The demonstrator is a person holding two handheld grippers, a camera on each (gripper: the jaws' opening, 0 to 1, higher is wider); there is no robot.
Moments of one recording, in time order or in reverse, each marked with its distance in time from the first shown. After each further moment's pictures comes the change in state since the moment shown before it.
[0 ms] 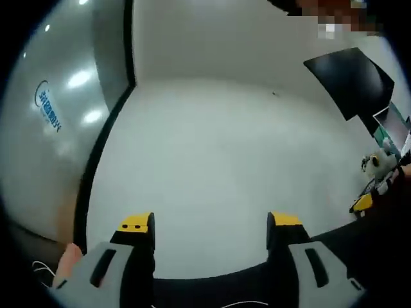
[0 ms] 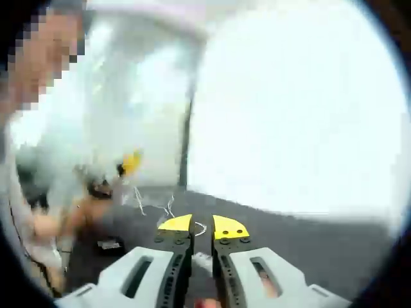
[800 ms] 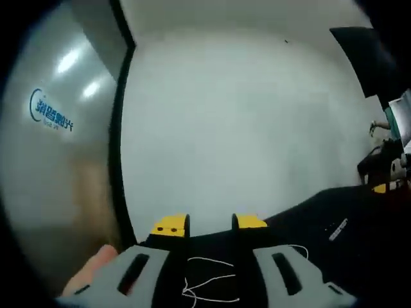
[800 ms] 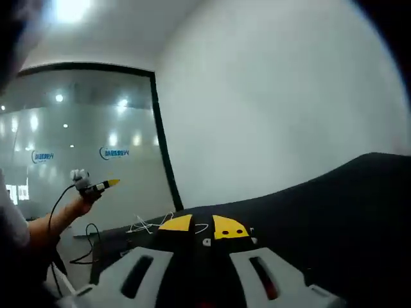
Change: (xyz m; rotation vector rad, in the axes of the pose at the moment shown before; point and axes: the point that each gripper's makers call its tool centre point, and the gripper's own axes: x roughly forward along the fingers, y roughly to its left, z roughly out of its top) left arm -0.041 0.137 0.035 0.116 0.509 -0.019; right arm -0.026 -0.009 -0.015 0.154 -0.061 -0.041
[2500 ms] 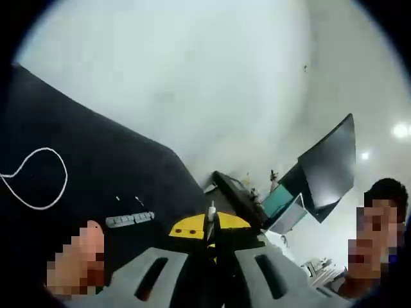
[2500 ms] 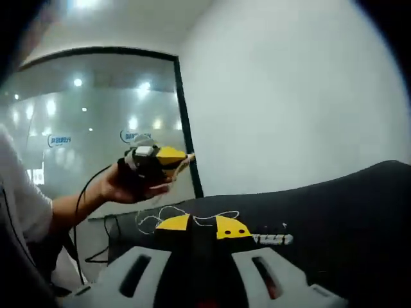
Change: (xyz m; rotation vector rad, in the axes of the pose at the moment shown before) left arm 0.067 -0.360 -0.002 -0.961 0.532 -0.855; right arm 0.025 0.068 -0.017 0.070 0.114 0.143
